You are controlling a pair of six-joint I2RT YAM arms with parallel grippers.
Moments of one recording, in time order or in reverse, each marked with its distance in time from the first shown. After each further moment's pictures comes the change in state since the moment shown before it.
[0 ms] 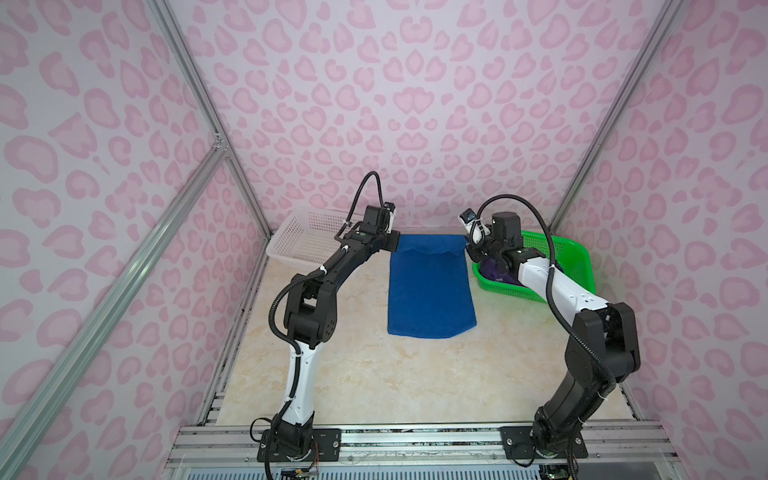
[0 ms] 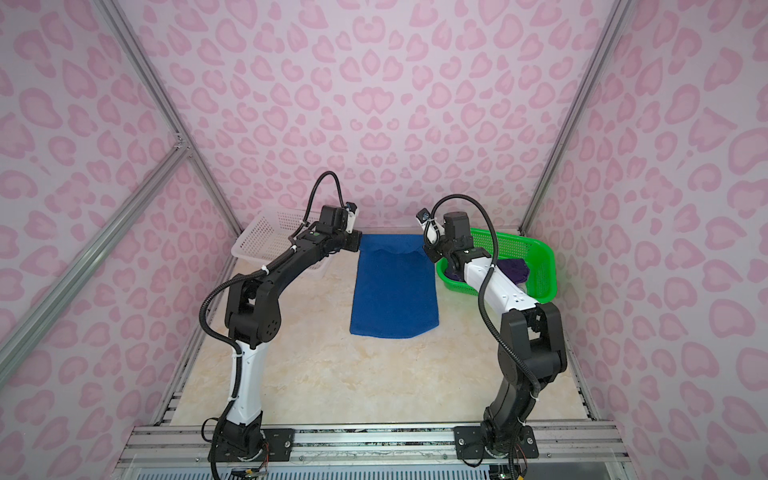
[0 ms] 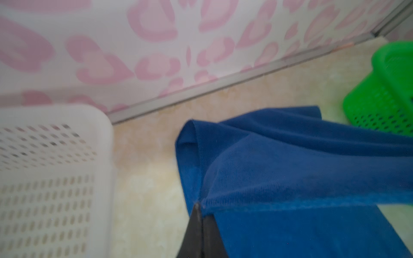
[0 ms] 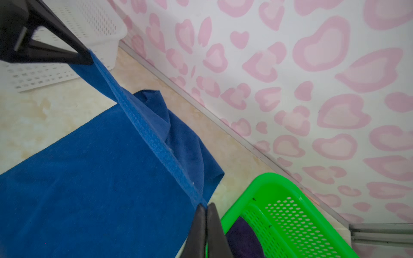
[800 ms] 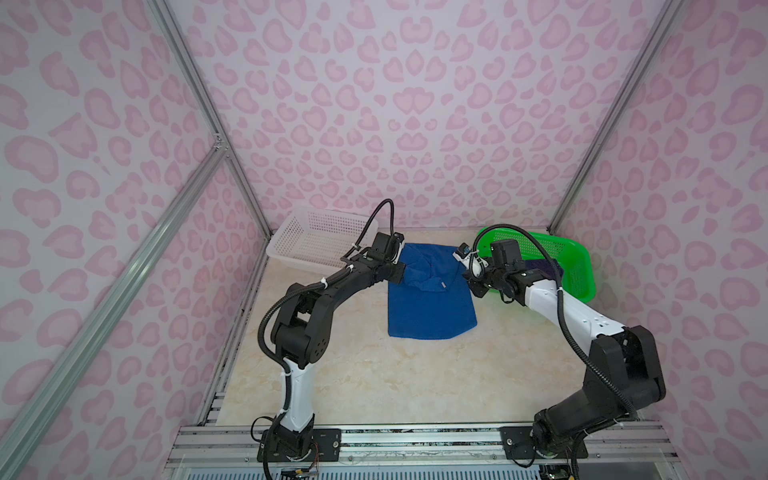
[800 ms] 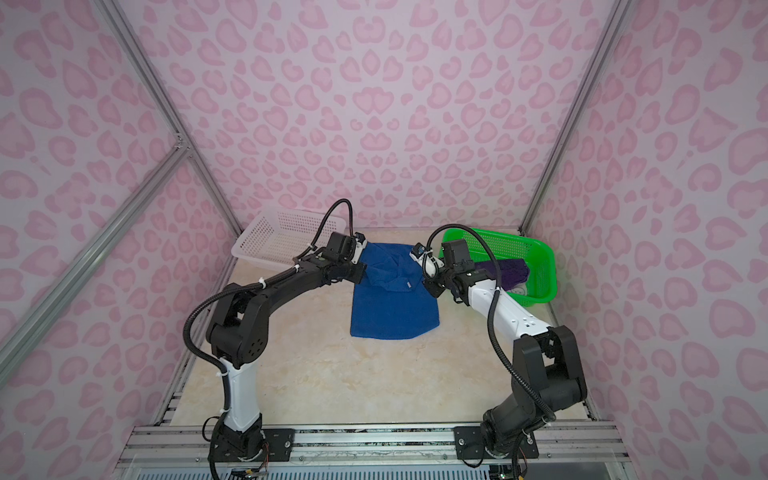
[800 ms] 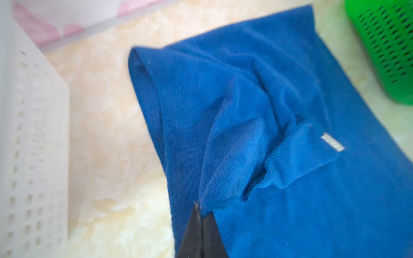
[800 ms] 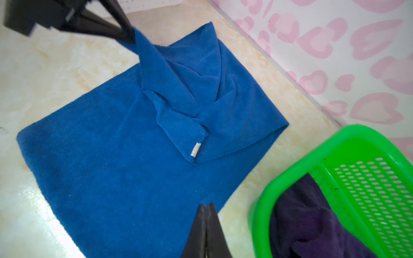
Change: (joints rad) left arm -0.097 -0.262 -0.369 0.027 -0.071 0.011; right arm 0.059 -0.155 -0.228 -0.168 -0.103 -0.045
